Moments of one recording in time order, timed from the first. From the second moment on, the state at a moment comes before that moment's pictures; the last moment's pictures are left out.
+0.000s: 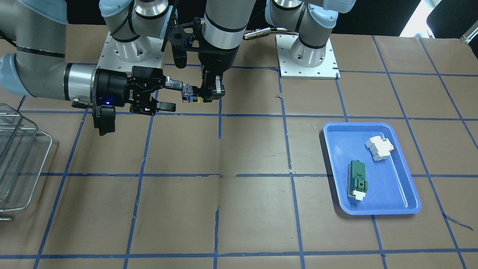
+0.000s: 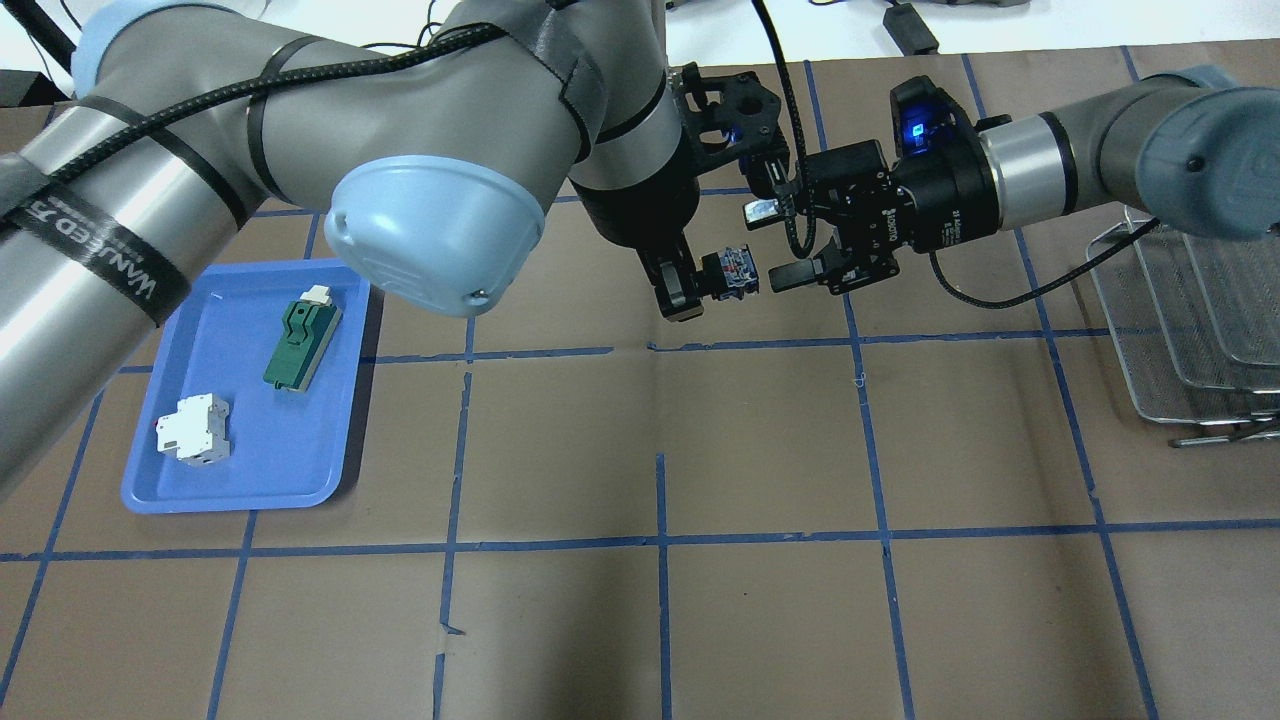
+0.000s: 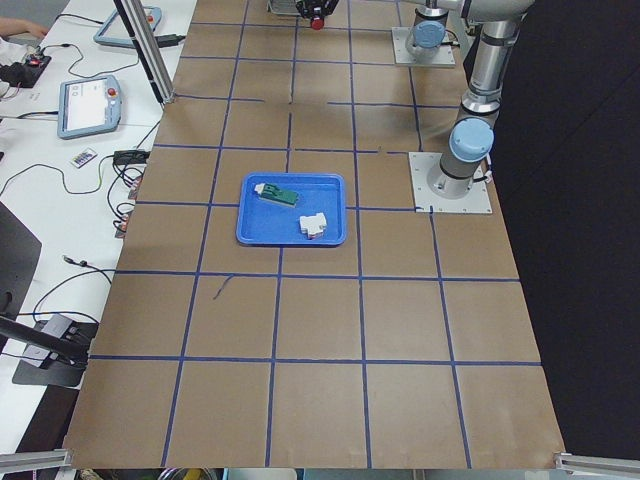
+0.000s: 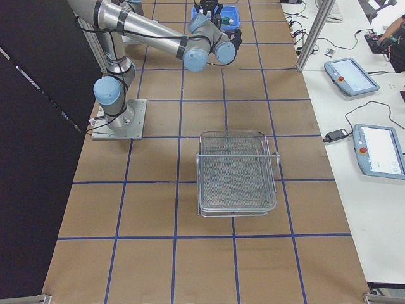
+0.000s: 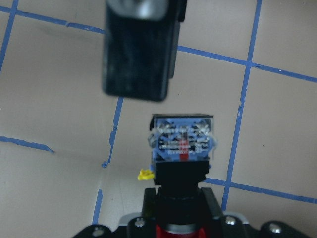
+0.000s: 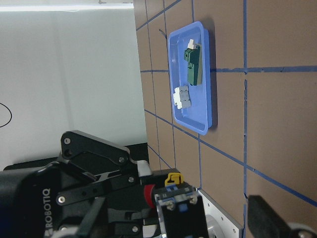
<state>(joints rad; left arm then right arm) -1.99 -1.75 -1.48 -1.42 1.37 0.94 1.36 -1.47 1.81 -1.16 -0.43 -0.71</state>
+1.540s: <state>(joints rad) -1.99 -1.74 -1.48 -1.42 1.38 0.92 1.37 -1.51 1.83 -1.19 -0.44 -0.73</state>
